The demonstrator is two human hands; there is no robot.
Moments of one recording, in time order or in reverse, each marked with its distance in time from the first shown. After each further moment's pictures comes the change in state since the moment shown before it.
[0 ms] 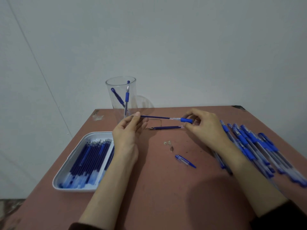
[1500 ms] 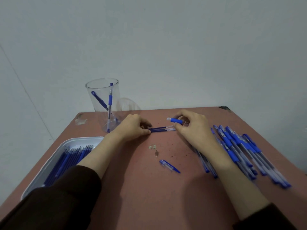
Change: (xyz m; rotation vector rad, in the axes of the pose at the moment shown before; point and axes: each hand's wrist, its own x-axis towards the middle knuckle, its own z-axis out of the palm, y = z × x) left_hand 0.071 -0.018 0.027 1.671 -0.739 0.380; right_hand 0.004 0.009 -0.006 0.010 0.038 0.049
